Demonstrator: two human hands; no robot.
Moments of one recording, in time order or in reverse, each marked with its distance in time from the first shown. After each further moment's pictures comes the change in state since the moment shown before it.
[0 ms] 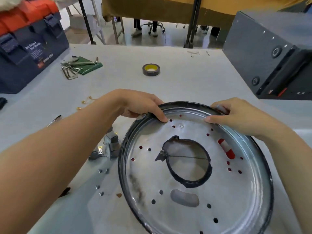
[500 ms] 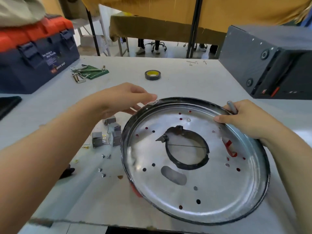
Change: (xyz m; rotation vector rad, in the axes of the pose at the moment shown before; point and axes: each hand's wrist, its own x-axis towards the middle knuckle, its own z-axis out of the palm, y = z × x) left_hand -0.051 -0.026 0.022 0.046 0.576 0.128; right_hand -0.036 0.014 0.016 0.124 0.236 0.126
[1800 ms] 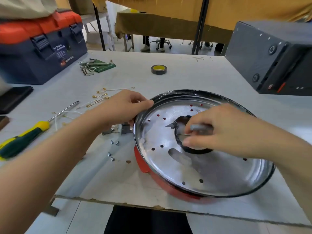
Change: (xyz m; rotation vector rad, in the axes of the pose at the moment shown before) left_hand -0.048 -0.016 0.027 0.032 0.205 0.009; right_hand -0.071 -0.071 0.021 -0.355 -0.291 -0.527
